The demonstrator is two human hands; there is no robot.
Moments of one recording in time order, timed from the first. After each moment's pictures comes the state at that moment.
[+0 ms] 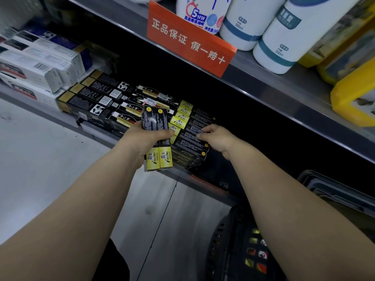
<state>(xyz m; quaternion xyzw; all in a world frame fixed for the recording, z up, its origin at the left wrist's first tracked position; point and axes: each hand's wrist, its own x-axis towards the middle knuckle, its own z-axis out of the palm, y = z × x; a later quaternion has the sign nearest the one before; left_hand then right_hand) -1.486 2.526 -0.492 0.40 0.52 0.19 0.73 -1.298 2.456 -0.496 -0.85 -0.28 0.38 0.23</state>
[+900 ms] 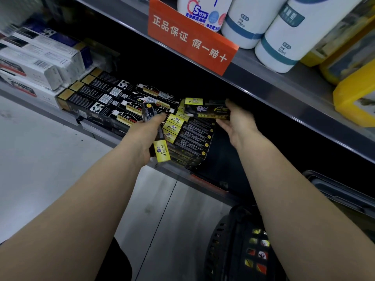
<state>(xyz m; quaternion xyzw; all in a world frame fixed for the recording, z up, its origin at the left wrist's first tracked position) -1.474 2.523 -0.478 0.32 0.54 0.21 0.75 -1.291 2.464 -0.451 -0.72 -0.04 0.36 0.59</state>
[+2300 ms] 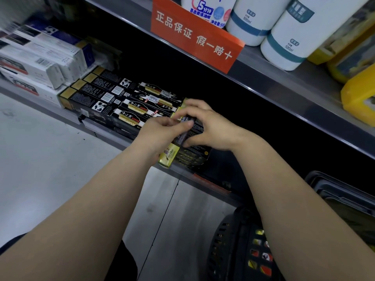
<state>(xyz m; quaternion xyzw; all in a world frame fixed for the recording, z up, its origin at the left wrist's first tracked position) -1.468 2.512 -0.474 0.53 0.48 0.20 0.67 -1.328 2.461 -0.437 -0.69 -0.61 0.35 0.16</state>
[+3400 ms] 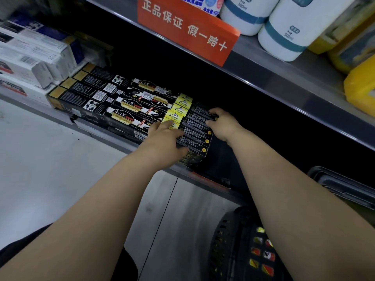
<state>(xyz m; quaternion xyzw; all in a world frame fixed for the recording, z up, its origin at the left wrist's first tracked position) -1.461 2.505 -0.485 0.85 0.38 -0.07 0.37 -1.276 2.472 -0.497 -0.88 -0.34 0.29 0.16</state>
